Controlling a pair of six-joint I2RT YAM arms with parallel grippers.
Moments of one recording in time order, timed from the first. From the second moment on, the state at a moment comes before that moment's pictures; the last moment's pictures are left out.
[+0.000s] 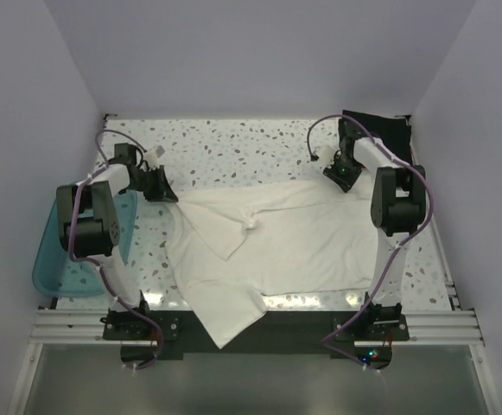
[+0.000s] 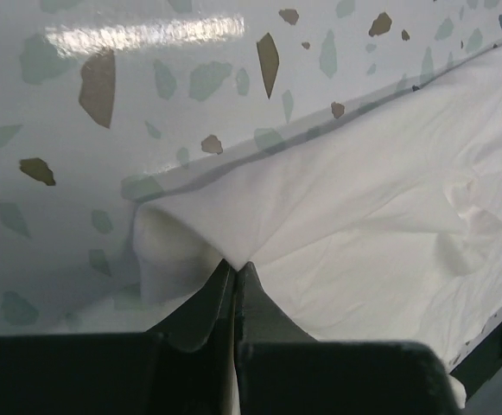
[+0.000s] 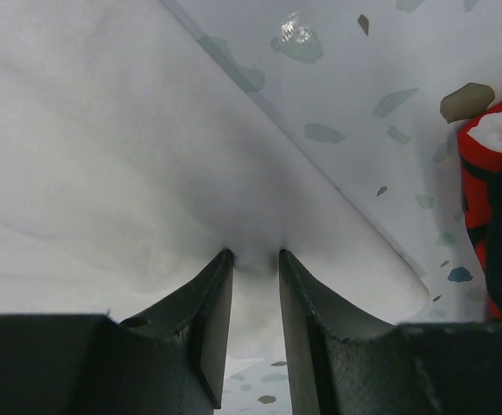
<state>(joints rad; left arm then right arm) 0.14 1.90 1.20 -0.49 0.63 -0.02 0.07 2.18 1.70 -0.87 0.01 -0.89</state>
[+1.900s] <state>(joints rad) -0.30 1.80 1.26 -0.70 0.50 0.48 0.06 2.15 1.69 -1.01 -0.02 -0.90</state>
